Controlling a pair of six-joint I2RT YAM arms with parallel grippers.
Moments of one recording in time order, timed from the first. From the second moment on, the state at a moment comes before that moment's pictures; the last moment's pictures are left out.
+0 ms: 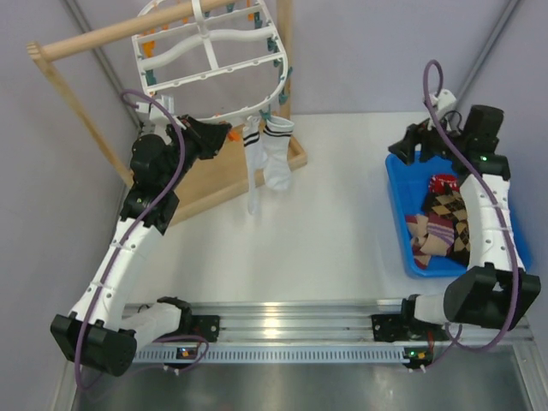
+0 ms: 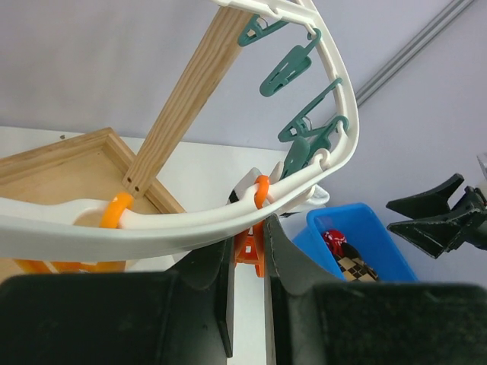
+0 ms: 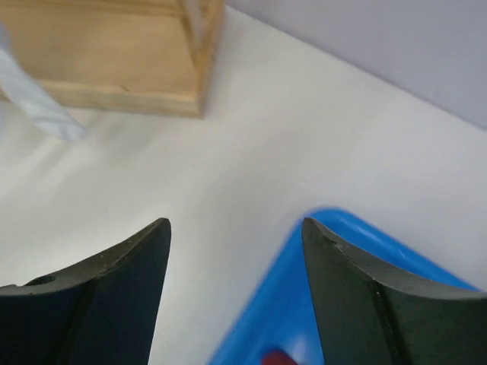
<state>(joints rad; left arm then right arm) -0.27 1.09 1.15 0.03 0.19 -0.62 -0.11 1.33 1.36 -0.45 -0.76 -0.28</state>
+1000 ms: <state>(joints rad) -0.26 1.10 1.11 0.08 0.20 -0.60 -0.48 1.94 1.62 -1.05 -0.35 -1.24</state>
